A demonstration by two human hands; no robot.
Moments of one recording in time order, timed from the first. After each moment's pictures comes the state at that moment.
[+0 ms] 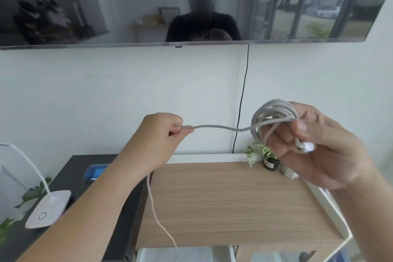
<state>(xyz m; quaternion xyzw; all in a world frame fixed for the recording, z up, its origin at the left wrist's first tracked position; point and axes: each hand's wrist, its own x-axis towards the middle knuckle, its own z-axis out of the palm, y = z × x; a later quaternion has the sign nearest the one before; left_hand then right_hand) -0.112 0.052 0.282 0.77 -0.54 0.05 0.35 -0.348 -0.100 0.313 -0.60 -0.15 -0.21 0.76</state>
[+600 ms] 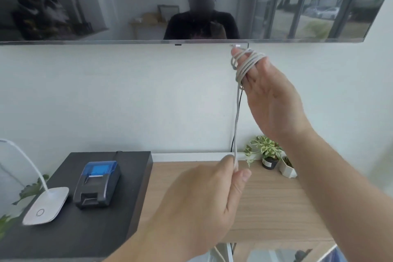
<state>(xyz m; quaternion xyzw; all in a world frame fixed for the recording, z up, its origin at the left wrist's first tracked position) -0.226 0.077 0.267 0.71 -0.63 0.04 0.31 -0.273 -0.125 0.325 -0.65 -0.04 -0.39 0.65</state>
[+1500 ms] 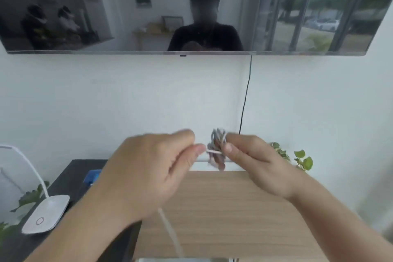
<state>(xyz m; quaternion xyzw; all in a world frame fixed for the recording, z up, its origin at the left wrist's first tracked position) -0.158 0.108 0.317 0.70 -0.63 0.23 0.25 -0.296 -0.089 0.281 -0.87 -0.03 -0.19 0.45</state>
